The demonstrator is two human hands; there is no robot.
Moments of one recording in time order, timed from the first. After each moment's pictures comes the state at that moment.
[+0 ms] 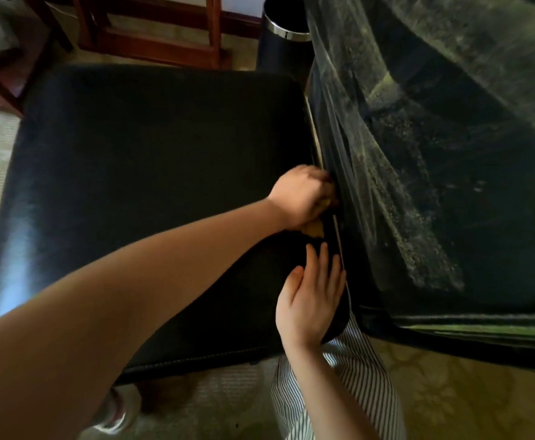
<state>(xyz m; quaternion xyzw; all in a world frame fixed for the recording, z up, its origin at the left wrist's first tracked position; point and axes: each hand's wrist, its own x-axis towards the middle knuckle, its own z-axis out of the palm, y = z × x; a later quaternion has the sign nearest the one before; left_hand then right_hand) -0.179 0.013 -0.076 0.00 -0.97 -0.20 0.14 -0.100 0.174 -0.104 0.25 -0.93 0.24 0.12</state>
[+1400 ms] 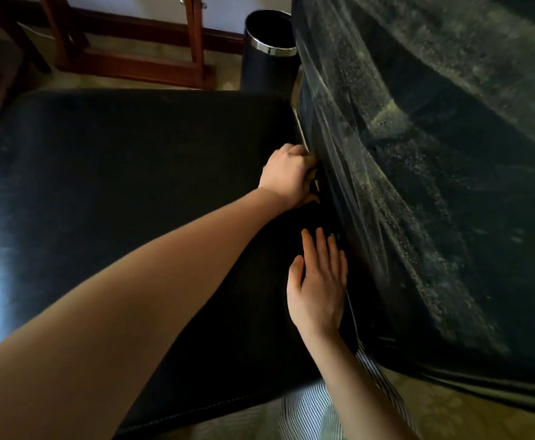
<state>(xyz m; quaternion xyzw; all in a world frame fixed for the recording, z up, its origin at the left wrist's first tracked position) -0.217 -0.028 -0.073 0.15 -0.96 -0.23 0.11 -0.151 0.148 -0.101 0.31 -0.93 0.16 0.07</state>
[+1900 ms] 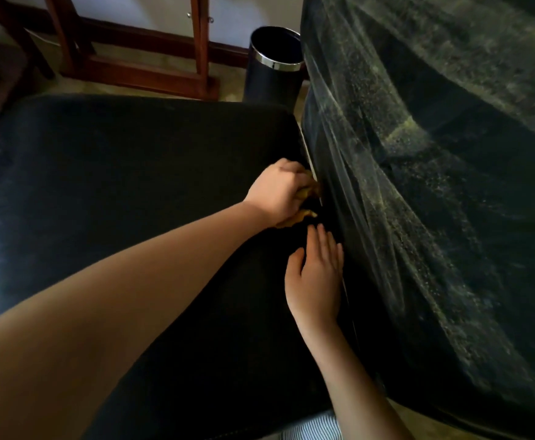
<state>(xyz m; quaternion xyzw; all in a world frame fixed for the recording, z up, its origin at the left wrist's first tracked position) -0.201 -0.044 -0.082 0.08 -0.95 -0.26 0.17 -0.170 0.113 -0.091 0.29 -0.93 0.20 0.09</state>
